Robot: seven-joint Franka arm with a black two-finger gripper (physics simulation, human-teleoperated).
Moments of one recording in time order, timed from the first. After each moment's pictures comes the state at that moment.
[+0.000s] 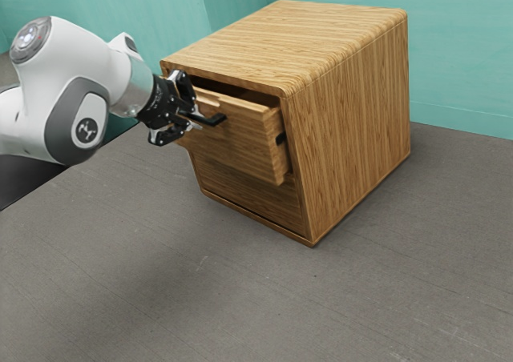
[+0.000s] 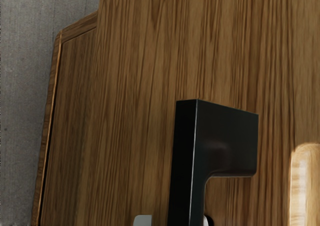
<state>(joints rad) -0.43 -0.15 0.59 -1.93 0.06 2.53 -1.46</state>
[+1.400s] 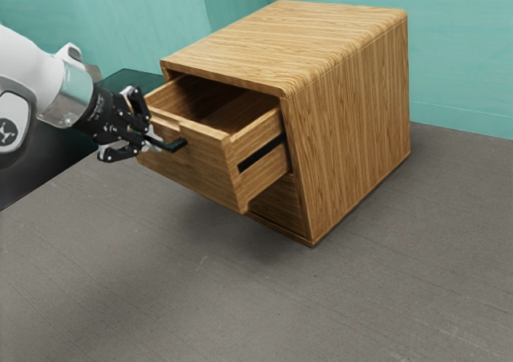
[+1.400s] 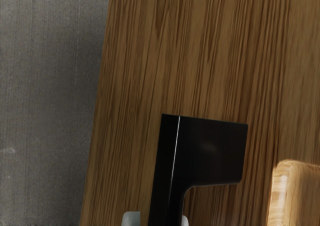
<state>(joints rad) -0.43 -0.42 0.61 -2.06 0.10 2.35 -1.45</state>
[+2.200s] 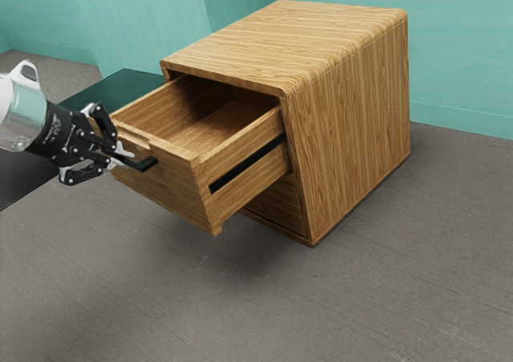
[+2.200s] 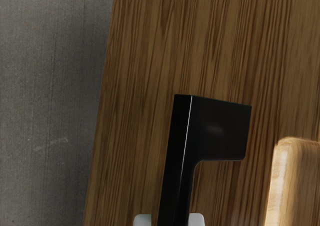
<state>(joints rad) -0.28 -0.62 0.49 -2.22 0.12 2.32 -1.45</state>
